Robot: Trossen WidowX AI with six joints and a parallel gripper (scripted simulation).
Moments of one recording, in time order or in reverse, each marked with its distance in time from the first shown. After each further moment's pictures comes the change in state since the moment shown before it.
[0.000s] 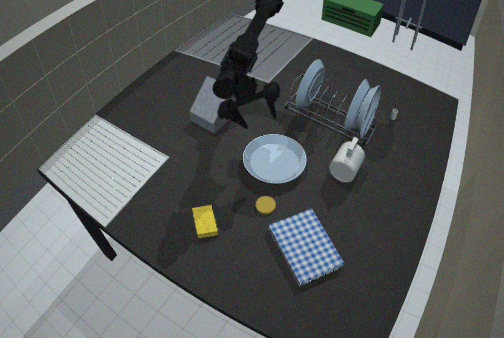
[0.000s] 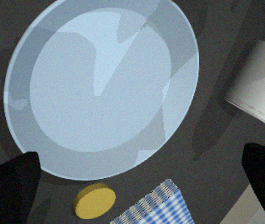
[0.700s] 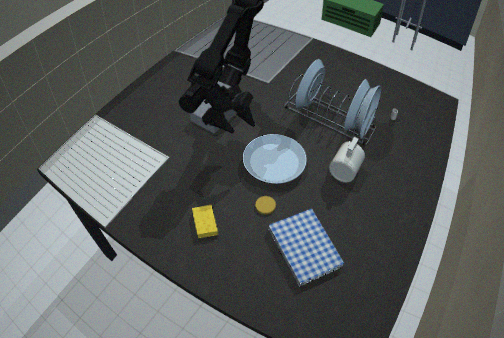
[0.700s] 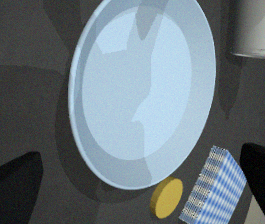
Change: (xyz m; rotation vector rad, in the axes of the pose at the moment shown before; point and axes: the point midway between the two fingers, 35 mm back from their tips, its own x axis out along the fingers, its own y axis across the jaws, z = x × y) arm 0.007 0.070 0.015 0.395 0.014 -0.199
